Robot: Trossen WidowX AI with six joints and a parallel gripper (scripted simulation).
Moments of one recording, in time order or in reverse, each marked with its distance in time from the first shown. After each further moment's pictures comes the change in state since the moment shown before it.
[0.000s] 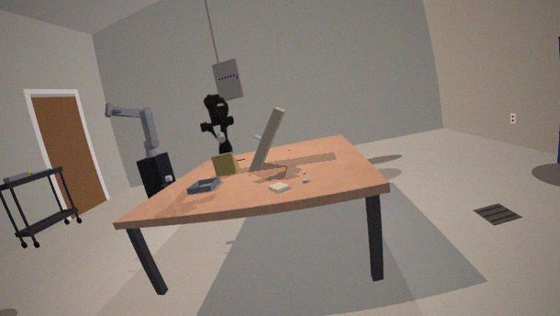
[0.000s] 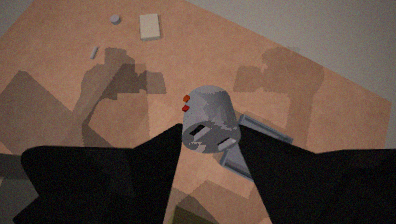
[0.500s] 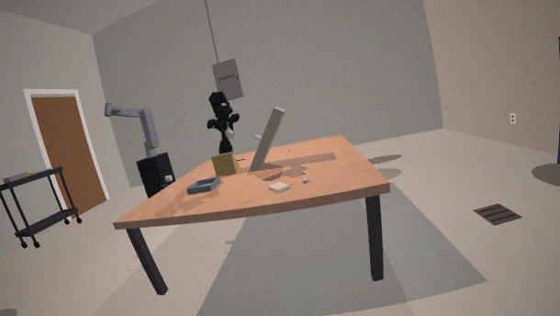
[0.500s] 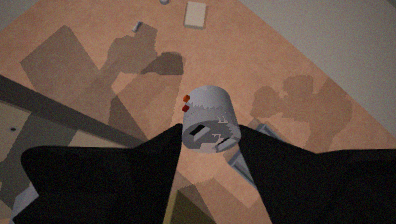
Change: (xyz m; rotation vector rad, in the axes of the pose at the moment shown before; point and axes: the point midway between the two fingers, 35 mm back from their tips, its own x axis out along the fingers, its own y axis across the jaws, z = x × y) arm -0.013 0.046 -0.009 -0.242 0.040 0.129
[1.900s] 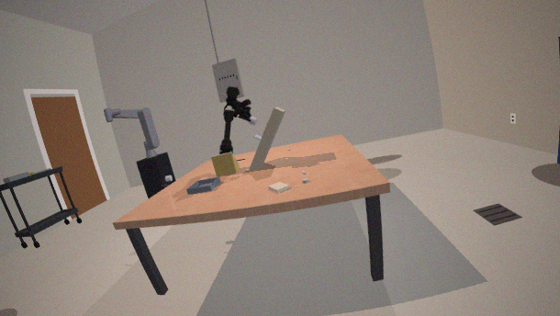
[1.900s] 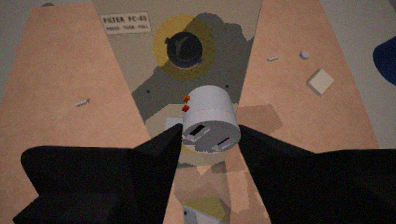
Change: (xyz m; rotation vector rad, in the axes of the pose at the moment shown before) arm -0.068 0.190 -0.060 -0.628 -0.092 0.399
